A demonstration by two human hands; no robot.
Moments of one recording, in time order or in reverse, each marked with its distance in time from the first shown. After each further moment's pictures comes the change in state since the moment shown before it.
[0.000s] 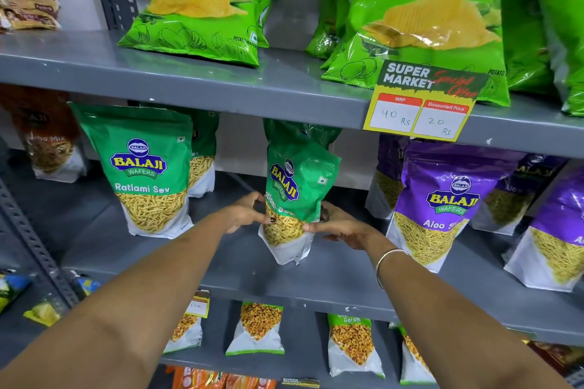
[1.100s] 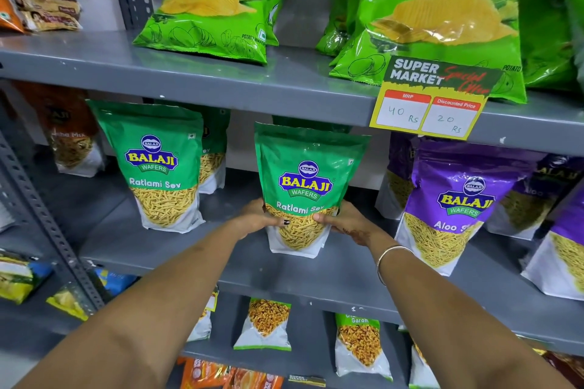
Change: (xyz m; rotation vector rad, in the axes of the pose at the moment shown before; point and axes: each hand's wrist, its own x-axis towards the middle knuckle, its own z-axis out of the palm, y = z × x) left_hand -0.016 -0.001 0.019 0.006 0.118 0.055; right_hand 0.004 0.001 0.001 0.095 0.022 -0.186
